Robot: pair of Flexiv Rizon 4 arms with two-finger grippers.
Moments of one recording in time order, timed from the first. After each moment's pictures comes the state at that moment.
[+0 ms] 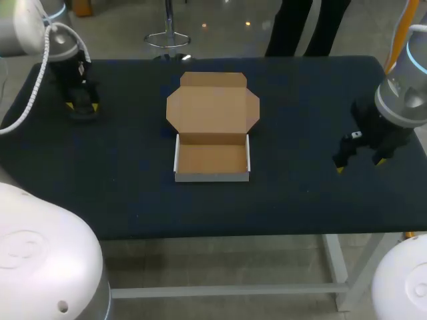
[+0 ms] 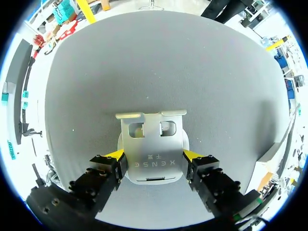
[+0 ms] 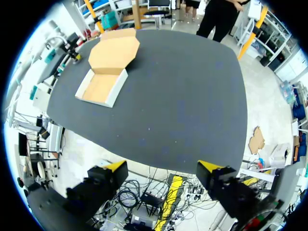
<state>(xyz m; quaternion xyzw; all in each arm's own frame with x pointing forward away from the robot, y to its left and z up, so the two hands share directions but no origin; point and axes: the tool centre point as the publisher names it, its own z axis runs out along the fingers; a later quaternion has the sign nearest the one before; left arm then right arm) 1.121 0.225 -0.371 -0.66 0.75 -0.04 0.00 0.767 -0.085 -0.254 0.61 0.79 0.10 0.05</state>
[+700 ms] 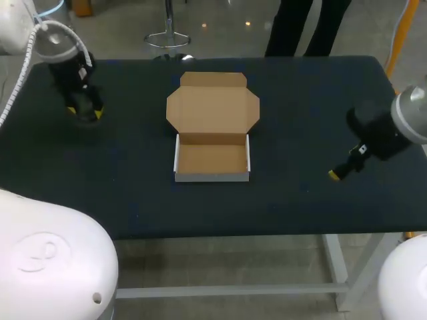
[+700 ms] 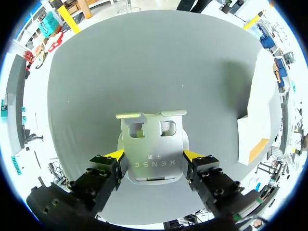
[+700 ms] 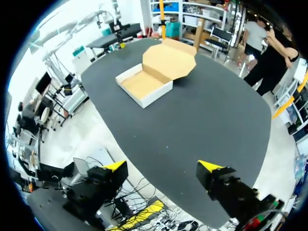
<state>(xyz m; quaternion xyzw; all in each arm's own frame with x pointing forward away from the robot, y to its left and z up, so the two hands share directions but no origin) 1.028 0.183 -0.317 -0.60 0.80 -0.04 -0.01 0.783 -0.066 -0.268 0.36 0.90 0.22 0.07</state>
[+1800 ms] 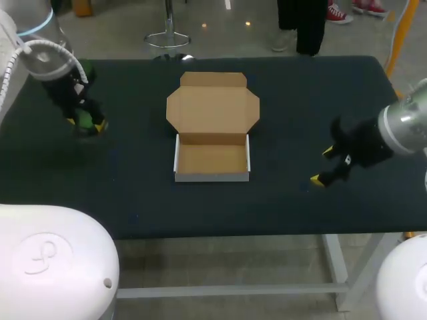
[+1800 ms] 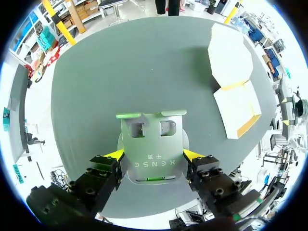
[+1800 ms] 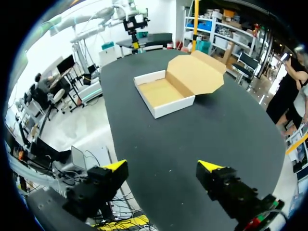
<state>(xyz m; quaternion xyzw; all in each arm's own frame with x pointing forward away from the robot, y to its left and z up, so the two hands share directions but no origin) 0.947 0.156 -0.286 -0.57 0.82 -0.08 0.03 0.815 -0.029 -0.312 0.24 0.93 0.28 0.07</state>
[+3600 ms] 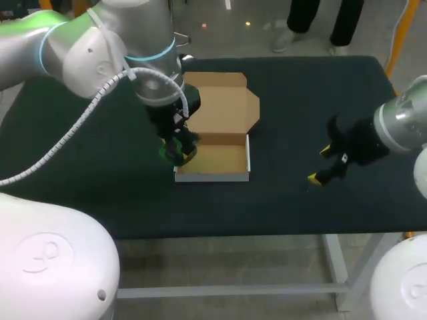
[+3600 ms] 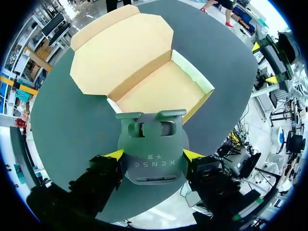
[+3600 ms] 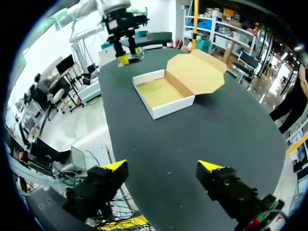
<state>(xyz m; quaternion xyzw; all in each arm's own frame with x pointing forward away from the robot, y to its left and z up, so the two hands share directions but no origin) 0.872 -0.071 -0.295 -0.40 0.91 -0.06 0.04 0.820 -0.026 -0.314 0.24 0.93 0.28 0.07</state>
